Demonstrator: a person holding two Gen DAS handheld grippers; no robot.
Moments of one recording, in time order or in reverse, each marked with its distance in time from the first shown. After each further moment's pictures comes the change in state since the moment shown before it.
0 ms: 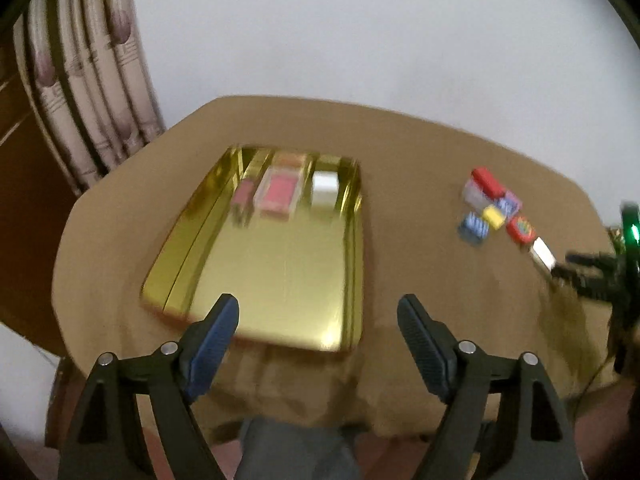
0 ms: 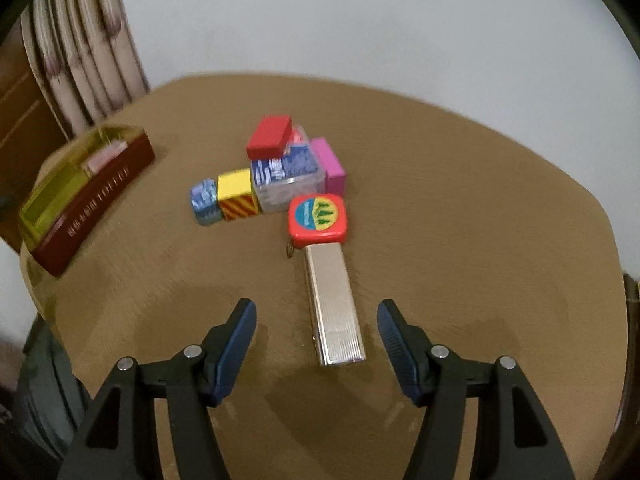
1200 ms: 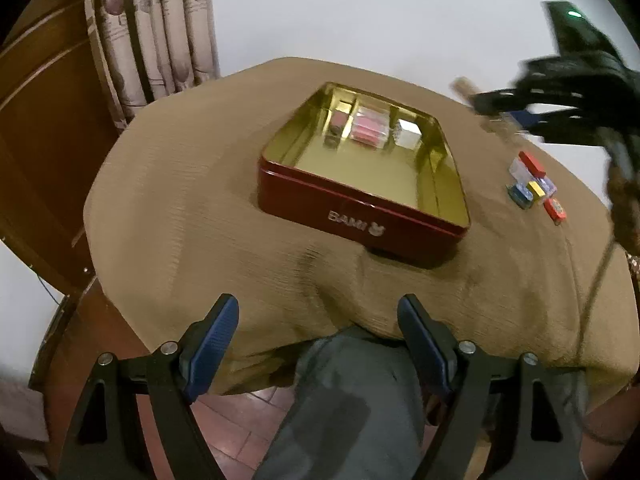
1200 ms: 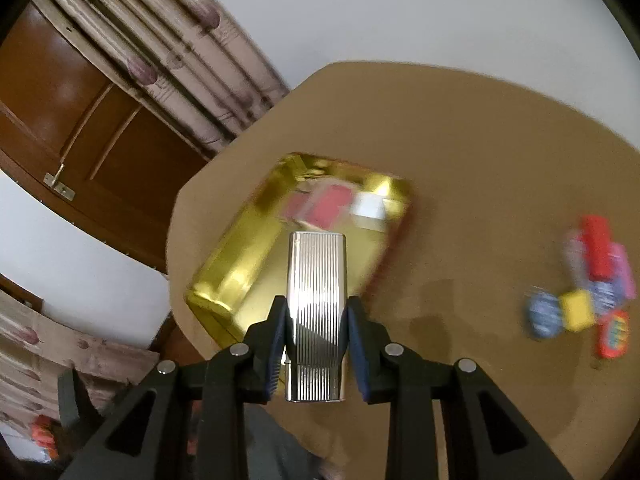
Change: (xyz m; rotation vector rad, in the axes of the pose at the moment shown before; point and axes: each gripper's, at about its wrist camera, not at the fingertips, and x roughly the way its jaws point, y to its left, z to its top) left arm -0.012 0.075 -0.082 -0.162 0.033 0.054; right arm 0.003 0.253 0.146 0.022 0.104 0.493
